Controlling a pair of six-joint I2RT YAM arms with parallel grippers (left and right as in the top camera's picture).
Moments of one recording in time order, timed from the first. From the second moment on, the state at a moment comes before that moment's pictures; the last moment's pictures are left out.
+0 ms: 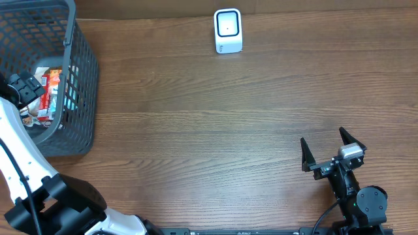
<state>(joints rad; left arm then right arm) 0.70 1.77 1.83 -1.02 -0.12 -0.04 0.17 0.01 0.02 -0.02 -0.10 -0.03</state>
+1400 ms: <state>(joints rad) 0.70 1.95 1.83 -0.98 0.27 0.28 0.17 0.01 0.02 -0.02 -0.10 -0.03</state>
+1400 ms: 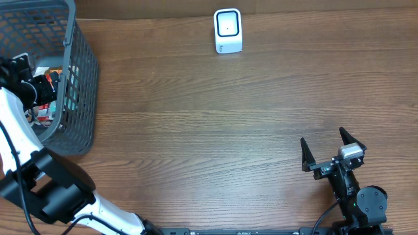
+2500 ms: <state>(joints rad) 0.69 2.16 1.83 -0.91 0.37 0.37 0.17 0.01 0.02 -0.02 -0.10 -0.03</state>
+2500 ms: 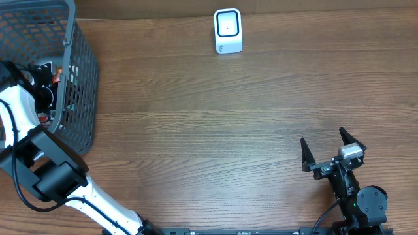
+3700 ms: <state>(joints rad) 0.69 1.64 1.83 -0.74 0.22 0.10 0.17 0.01 0.02 -0.02 -0.10 -0.03</state>
